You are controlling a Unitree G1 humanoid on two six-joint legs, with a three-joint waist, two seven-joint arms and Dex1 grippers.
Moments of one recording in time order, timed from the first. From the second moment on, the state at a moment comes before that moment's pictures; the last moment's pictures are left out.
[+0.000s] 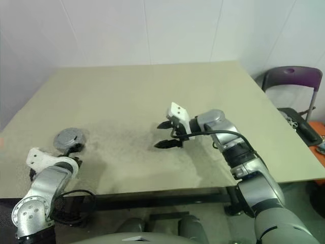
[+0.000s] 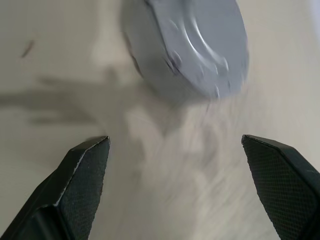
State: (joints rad) left arm 0.09 0.25 0.36 -0.46 -1.39 0.60 0.88; right arm -0.76 -0.47 0.36 0.35 0.26 0.43 1.24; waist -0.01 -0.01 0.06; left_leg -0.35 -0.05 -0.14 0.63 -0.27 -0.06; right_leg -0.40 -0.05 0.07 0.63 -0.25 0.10
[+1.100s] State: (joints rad) left arm -0.14 0.65 0.16 0.19 -0.36 -0.01 -0.56; right arm -0.66 -0.43 0.11 0.79 0.17 -0.09 1.11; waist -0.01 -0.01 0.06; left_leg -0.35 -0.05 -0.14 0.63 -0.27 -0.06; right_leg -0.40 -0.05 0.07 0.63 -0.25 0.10
